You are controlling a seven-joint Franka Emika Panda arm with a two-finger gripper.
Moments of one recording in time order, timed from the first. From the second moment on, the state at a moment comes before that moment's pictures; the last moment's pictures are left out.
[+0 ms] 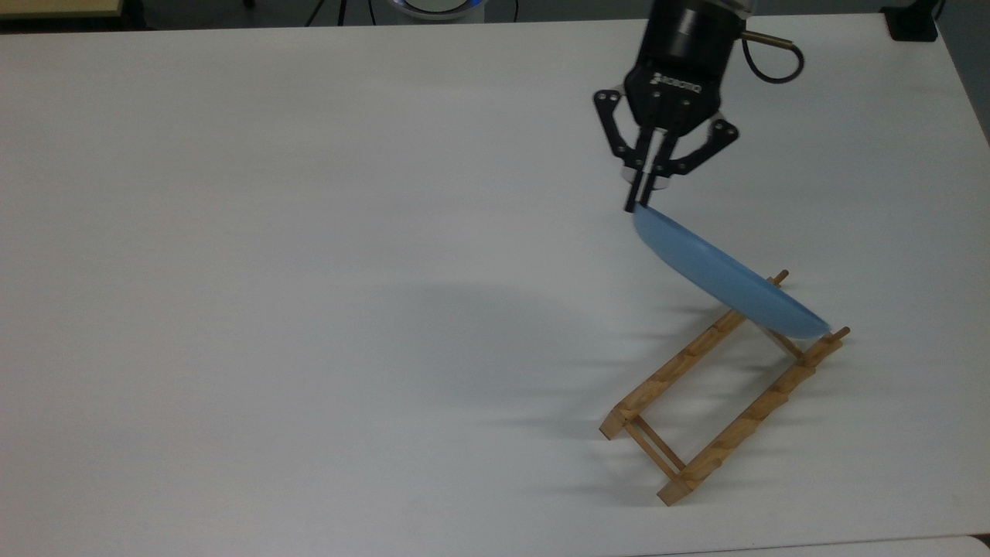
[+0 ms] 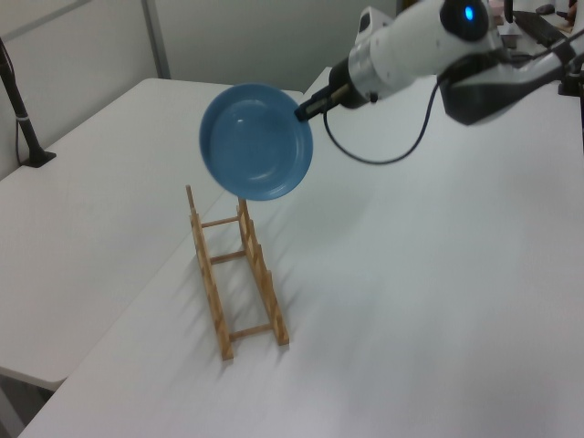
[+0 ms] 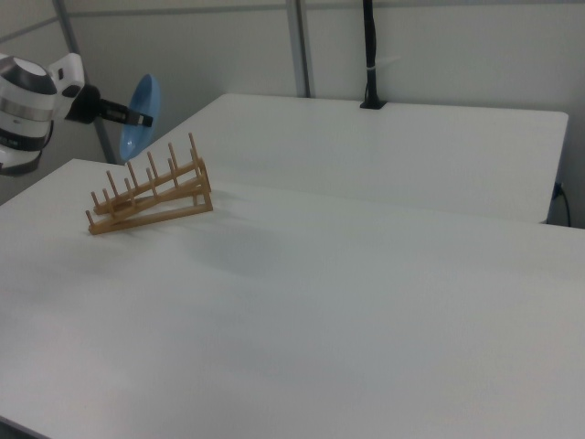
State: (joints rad) arm 0.08 0.22 0.42 -1.70 -1.17 2.38 1.43
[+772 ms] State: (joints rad) arm 0.20 0.44 0.42 -1.57 -1.61 2.26 1.75
